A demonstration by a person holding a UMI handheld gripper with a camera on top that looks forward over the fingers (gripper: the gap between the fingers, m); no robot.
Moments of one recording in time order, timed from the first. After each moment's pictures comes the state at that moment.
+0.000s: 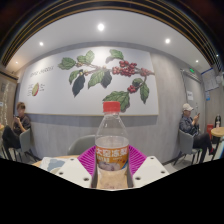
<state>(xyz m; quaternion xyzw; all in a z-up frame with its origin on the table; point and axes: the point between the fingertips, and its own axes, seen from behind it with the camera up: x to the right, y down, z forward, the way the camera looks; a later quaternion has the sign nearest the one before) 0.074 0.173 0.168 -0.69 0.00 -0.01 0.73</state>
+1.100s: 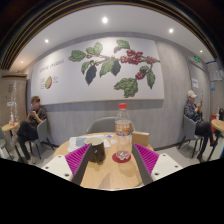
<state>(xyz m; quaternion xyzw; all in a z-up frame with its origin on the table) 0.041 -0.034 0.152 -0.76 -0.03 0.04 0.65</state>
